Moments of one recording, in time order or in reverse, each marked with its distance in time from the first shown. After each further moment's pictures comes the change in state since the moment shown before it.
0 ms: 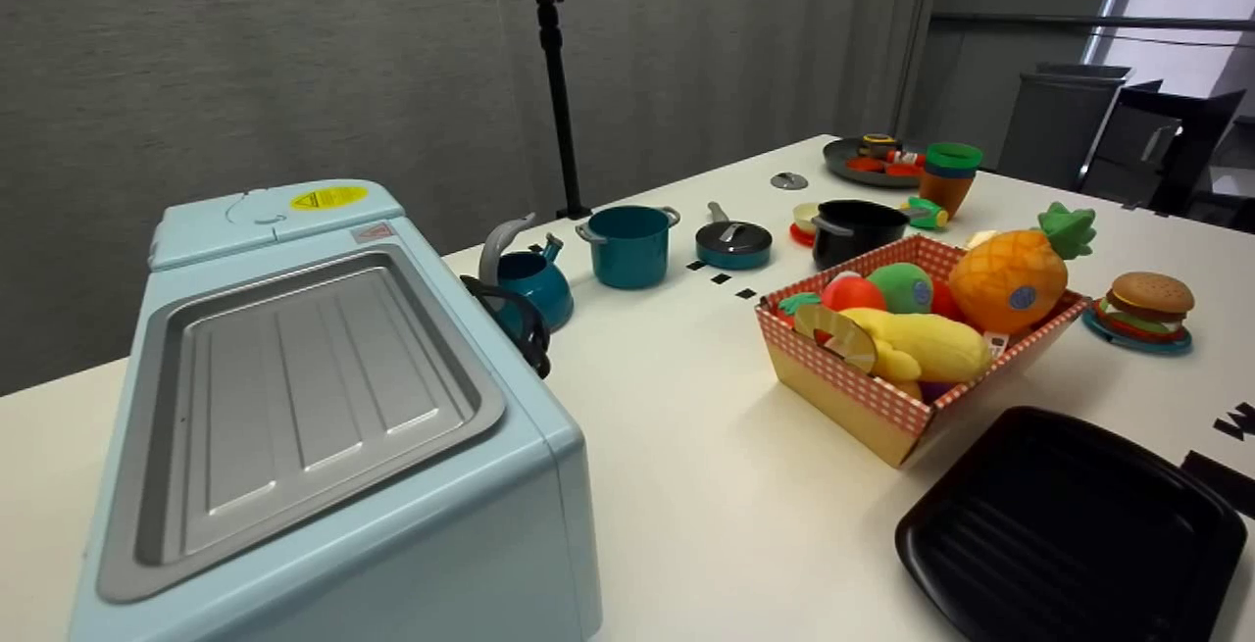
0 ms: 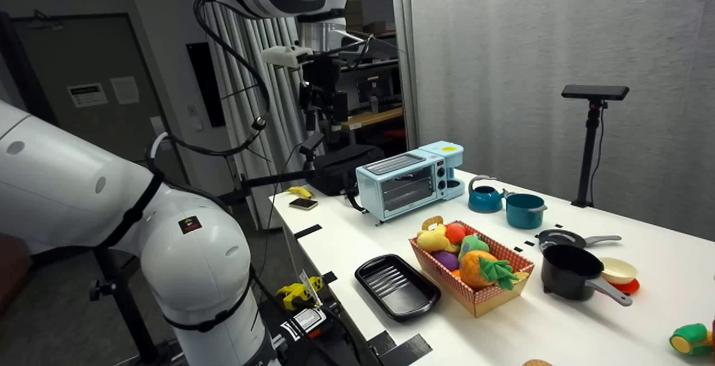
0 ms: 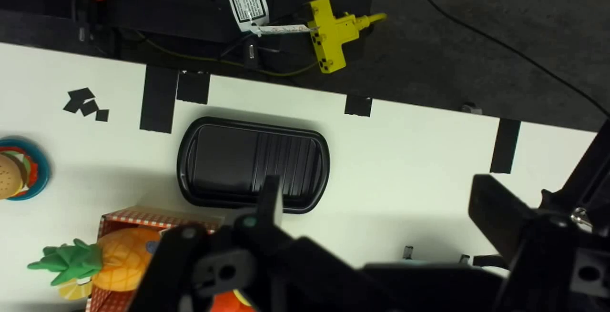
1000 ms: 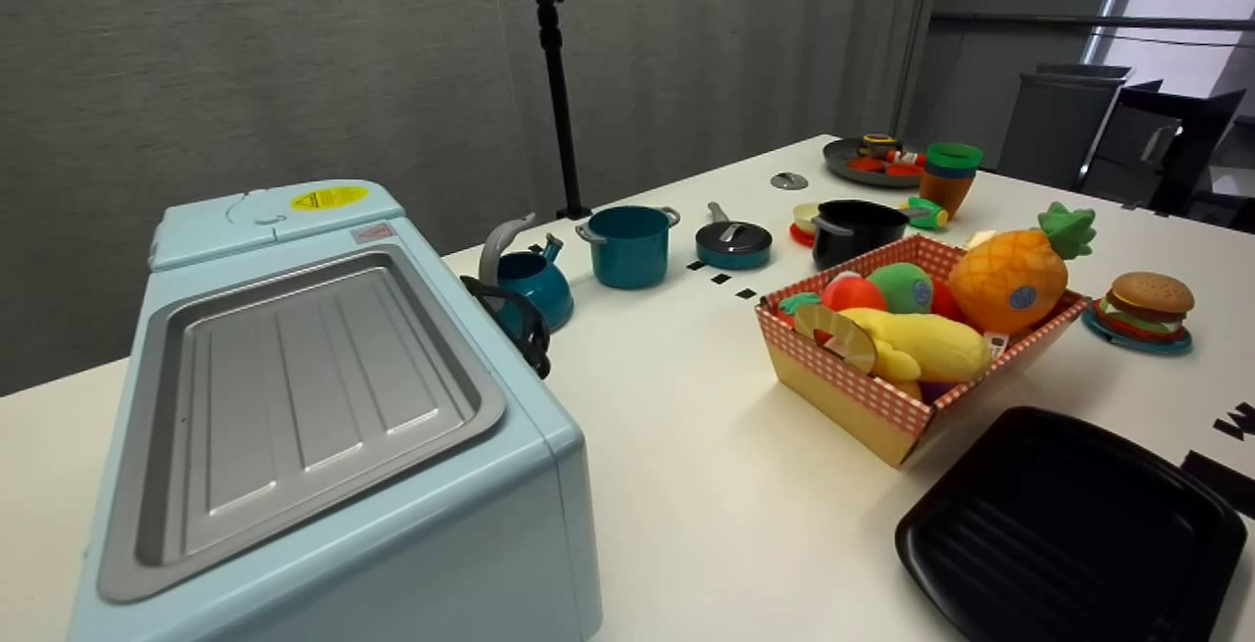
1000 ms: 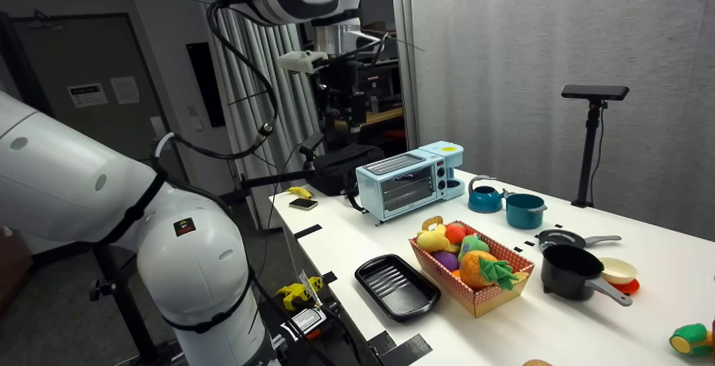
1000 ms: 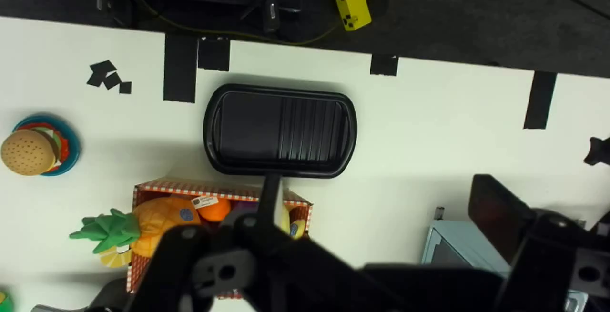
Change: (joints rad) arm -0.059 0.033 0.002 -0.013 -0.038 0.104 -0.002
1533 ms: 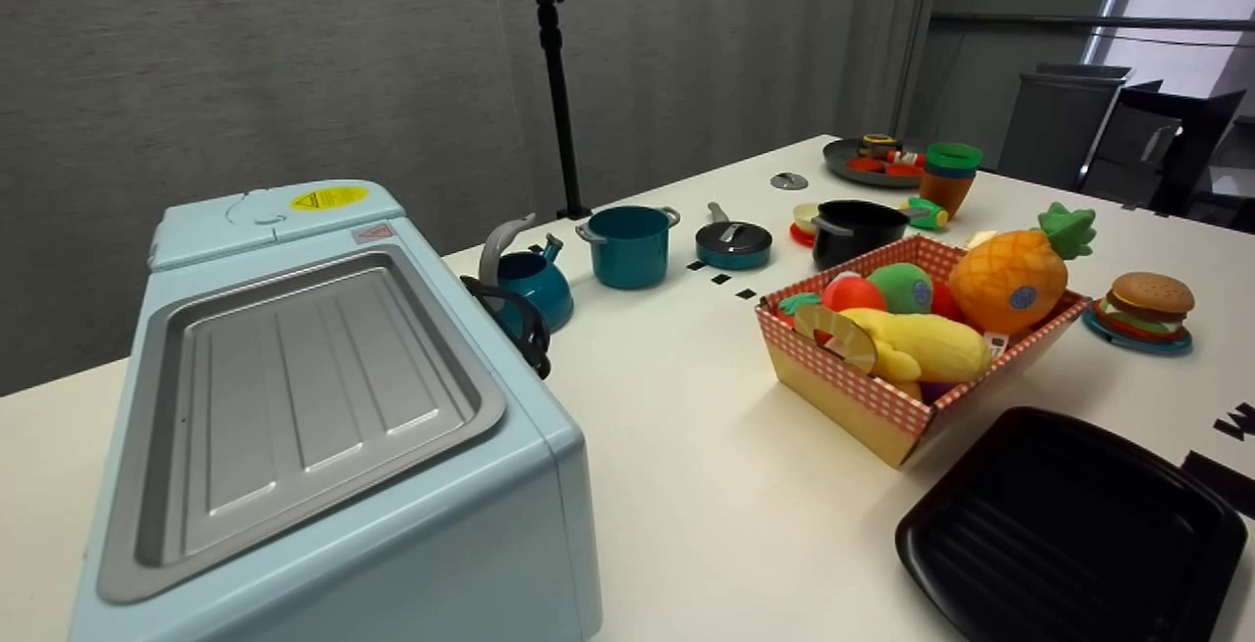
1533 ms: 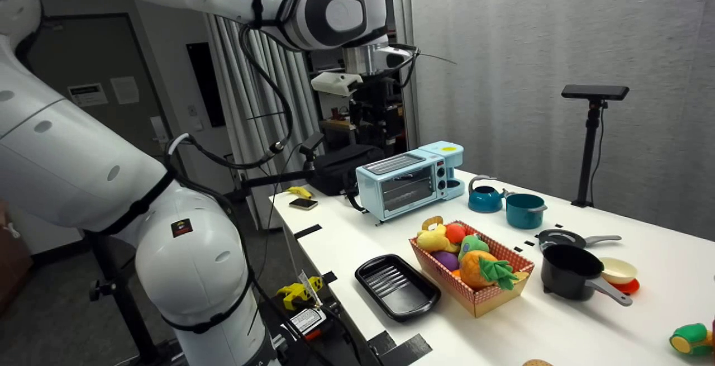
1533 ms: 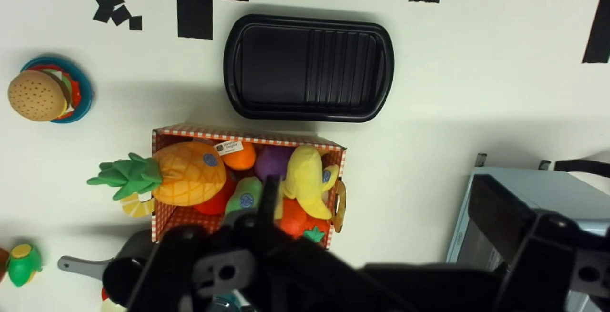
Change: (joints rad) arm -0.028 0.126 -0.013 -0.032 -0.058 0.249 -0.015
